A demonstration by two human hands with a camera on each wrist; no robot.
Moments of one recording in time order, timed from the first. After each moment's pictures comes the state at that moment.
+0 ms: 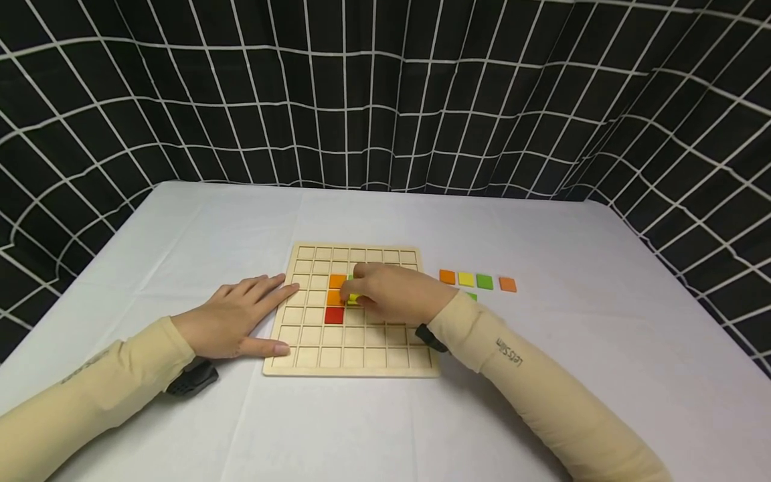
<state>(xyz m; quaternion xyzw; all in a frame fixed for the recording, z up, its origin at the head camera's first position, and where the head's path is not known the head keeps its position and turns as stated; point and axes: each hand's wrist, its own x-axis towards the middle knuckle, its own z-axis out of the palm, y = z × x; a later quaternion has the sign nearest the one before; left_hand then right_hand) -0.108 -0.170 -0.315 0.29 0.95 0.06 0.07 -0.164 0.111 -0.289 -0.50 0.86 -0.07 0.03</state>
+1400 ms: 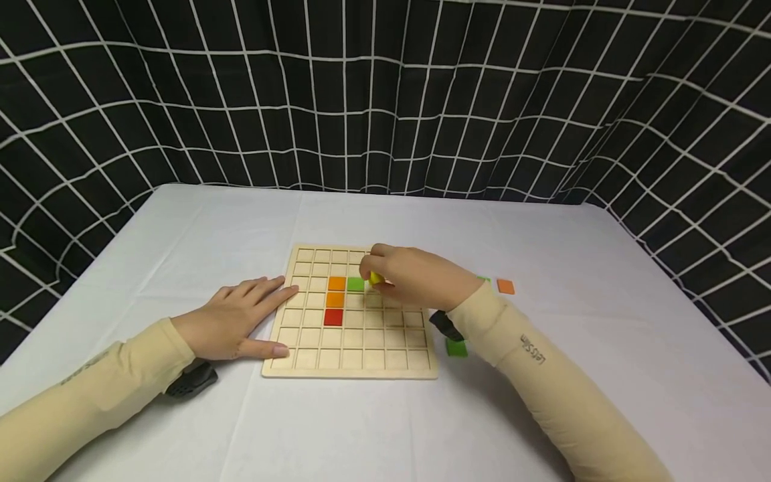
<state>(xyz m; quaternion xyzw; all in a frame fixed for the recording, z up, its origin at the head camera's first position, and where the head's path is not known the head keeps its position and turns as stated) -0.107 -0.170 -0.315 0.29 0.95 0.07 0.07 -0.164 0.132 -0.258 -0.46 0.89 -0.06 0.01</state>
